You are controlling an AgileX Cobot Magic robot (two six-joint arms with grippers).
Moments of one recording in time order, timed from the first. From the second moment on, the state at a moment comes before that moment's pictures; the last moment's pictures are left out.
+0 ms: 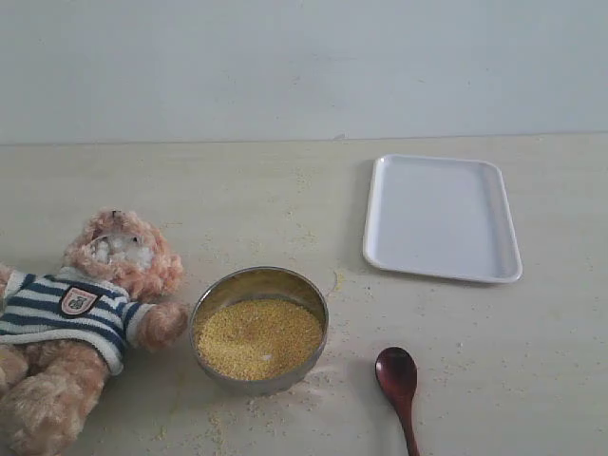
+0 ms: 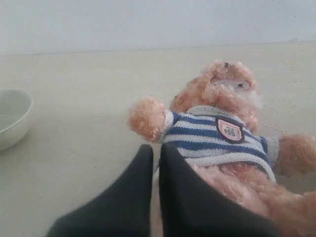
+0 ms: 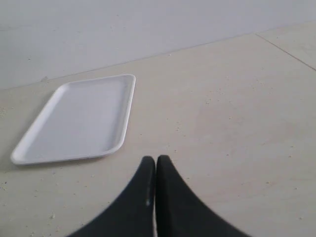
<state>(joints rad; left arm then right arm) 0.10 0.00 0.00 -0.27 0.36 0.32 -0.06 0.00 0.00 0.01 0.33 0.19</state>
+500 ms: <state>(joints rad) 0.10 0.00 0.00 -0.93 0.01 0.31 -0.06 0.00 0.00 0.01 0.33 0.19</state>
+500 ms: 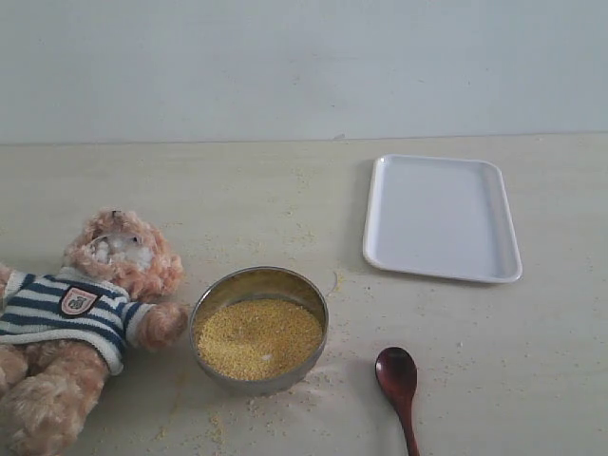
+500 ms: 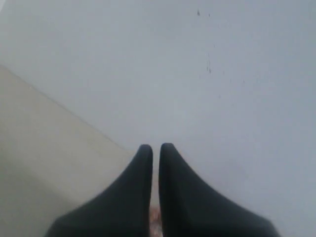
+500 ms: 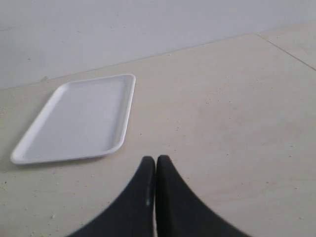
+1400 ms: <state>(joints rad) 0.39 1.37 -0.75 -0.85 0.96 0.89 -0.06 0.00 0.00 0.01 0.33 0.19</state>
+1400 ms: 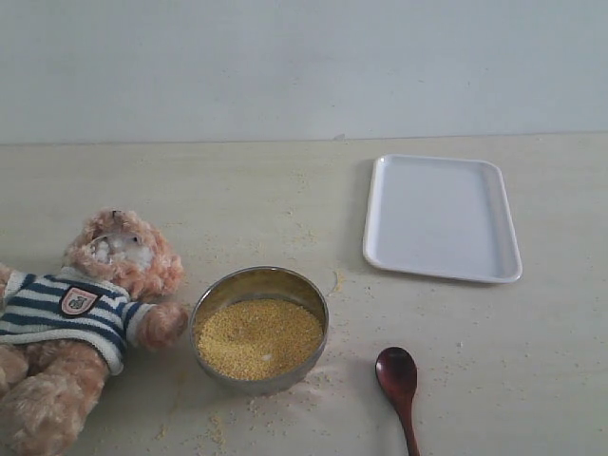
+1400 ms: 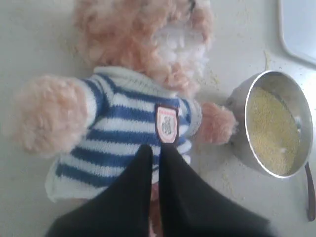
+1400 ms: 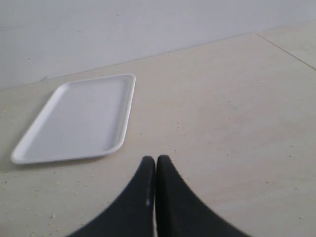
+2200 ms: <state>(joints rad) 0.43 1.51 -0.55 -1.11 0.65 1.23 -0.06 0.00 0.00 0.01 0.33 0.19</state>
